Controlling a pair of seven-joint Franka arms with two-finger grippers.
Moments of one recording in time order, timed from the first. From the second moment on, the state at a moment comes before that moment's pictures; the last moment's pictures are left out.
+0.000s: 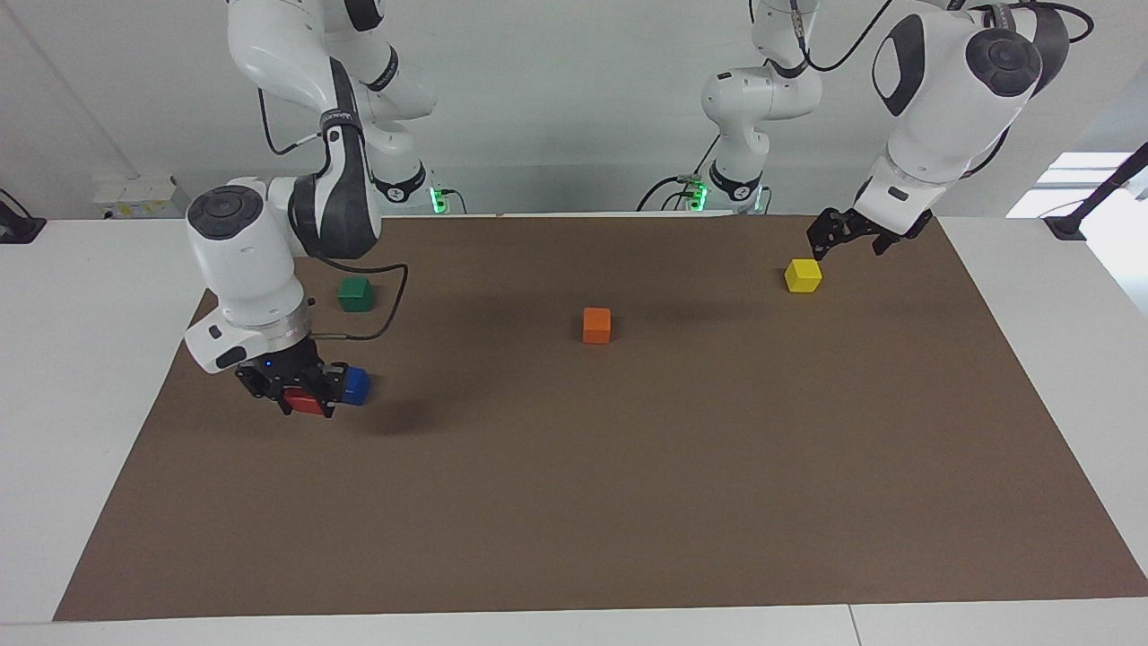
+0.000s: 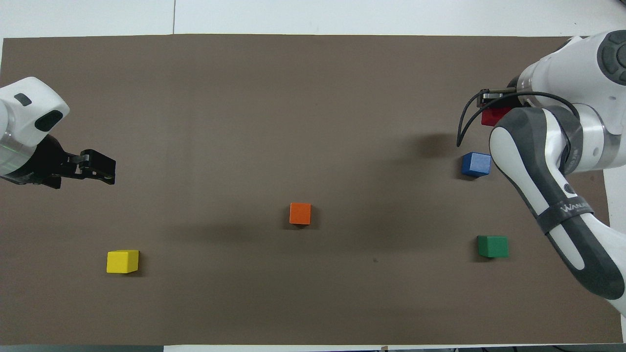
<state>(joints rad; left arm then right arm) 0.01 -0.01 -0.11 -1.70 0.01 1.53 -0.11 0.04 0.30 -0.02 -1.73 -0.11 2.22 0.13</state>
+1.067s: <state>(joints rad) -0.01 0.01 -0.09 -1.64 0.00 1.53 -0.11 0.04 0.26 -0.02 -1.97 -0.11 2.41 0.09</state>
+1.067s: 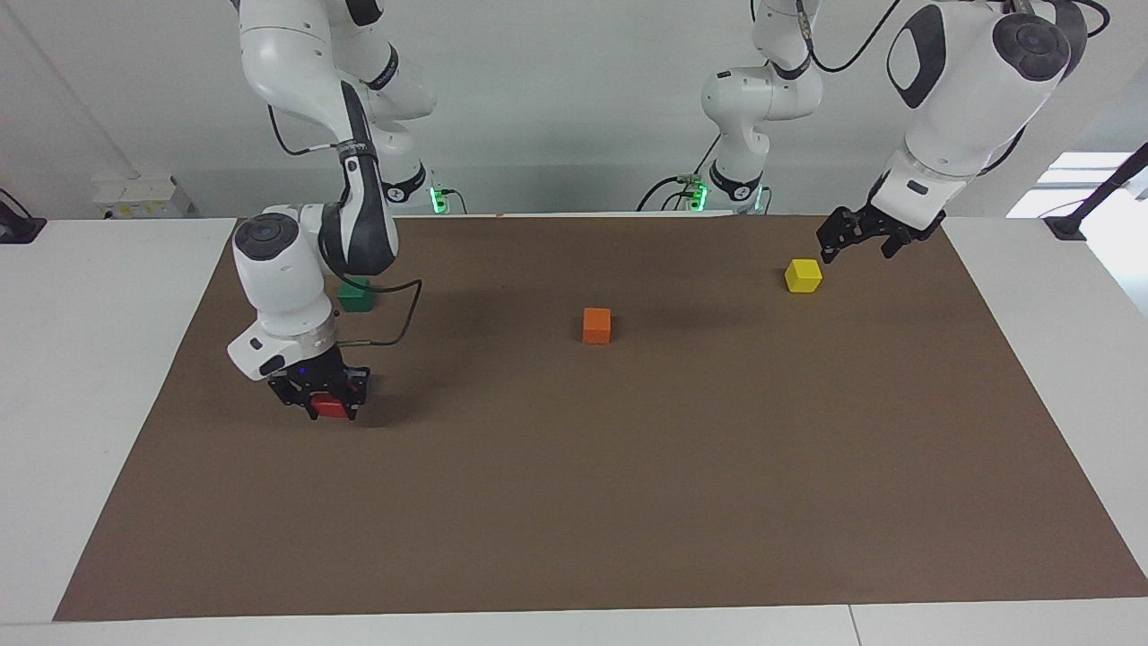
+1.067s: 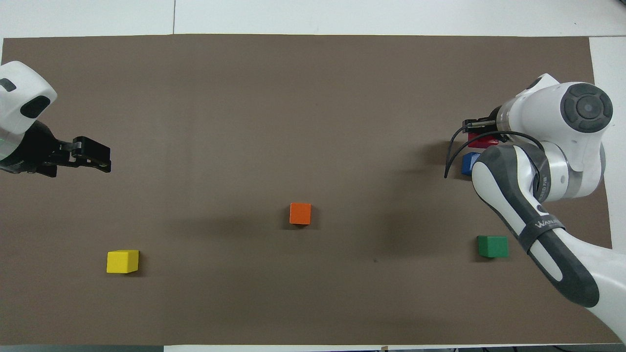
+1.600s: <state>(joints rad) -0.01 0.02 -0.08 -1.66 0.00 1.67 -0.11 0.04 0.22 -0.02 -2.04 -0.11 2.41 0.09</state>
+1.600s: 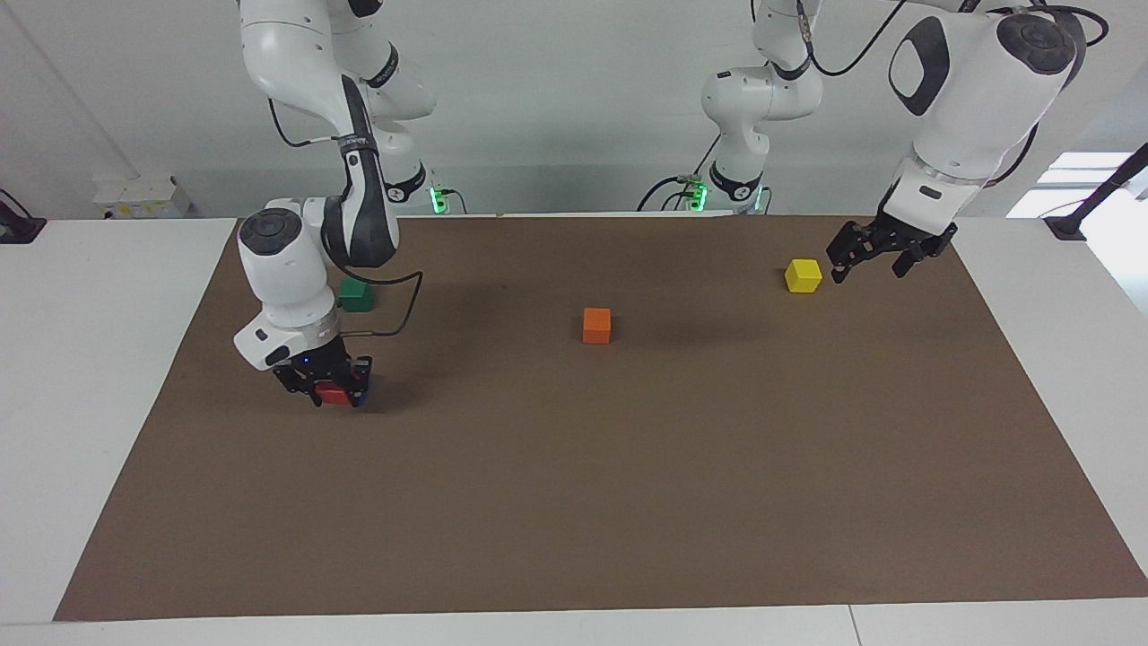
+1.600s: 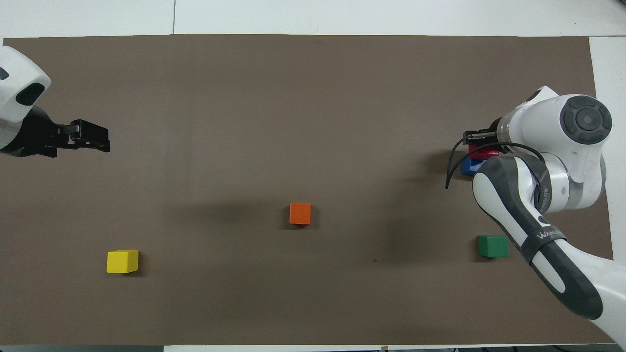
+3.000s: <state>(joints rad) 0.00 0.02 -0.08 -1.66 0.00 1.67 -0.11 0.02 0.21 -0.01 -2.07 -0.09 2.41 0.16</state>
